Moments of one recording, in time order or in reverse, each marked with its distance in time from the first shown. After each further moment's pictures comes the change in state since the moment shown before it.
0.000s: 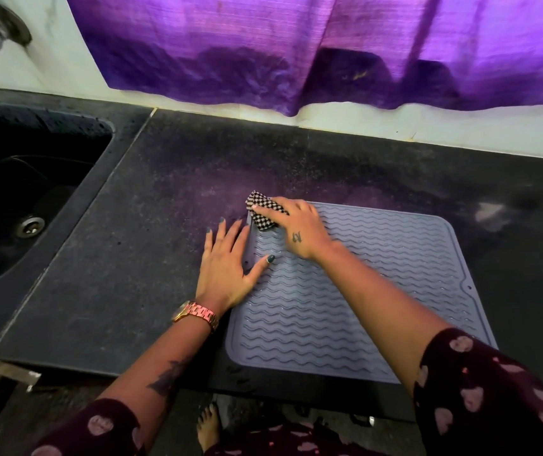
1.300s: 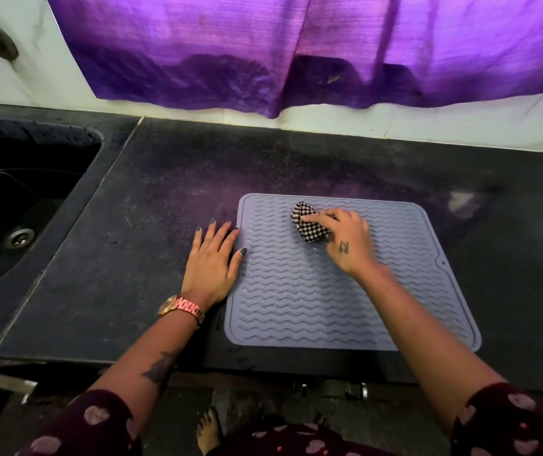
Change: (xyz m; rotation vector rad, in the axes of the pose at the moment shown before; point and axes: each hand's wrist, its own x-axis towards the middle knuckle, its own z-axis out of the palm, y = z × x) left_hand -0.012 -0.014 -0.009 0.095 -0.042 0.100; right_hand -0.096 0.025 -0.029 0.125 0.206 0.354
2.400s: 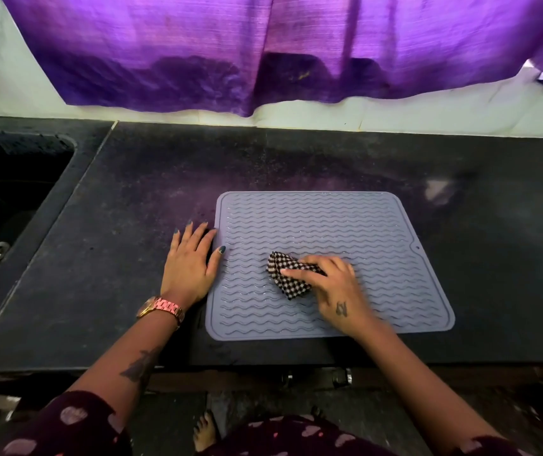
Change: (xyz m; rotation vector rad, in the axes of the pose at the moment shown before) left_hand -0.002 -0.001 0.001 -0.020 0.012 -0.016; right_hand -0.103 0.007 0.003 0.059 -0.031 -0.199
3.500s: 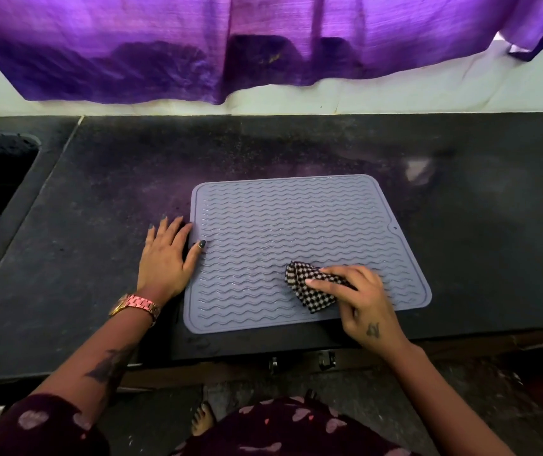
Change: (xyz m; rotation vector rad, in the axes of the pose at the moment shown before) left_hand 0.000 0.003 -0.003 0.017 -0.017 0.006; right_hand -0.069 0.029 -0.025 0.019 0.179 -0.038
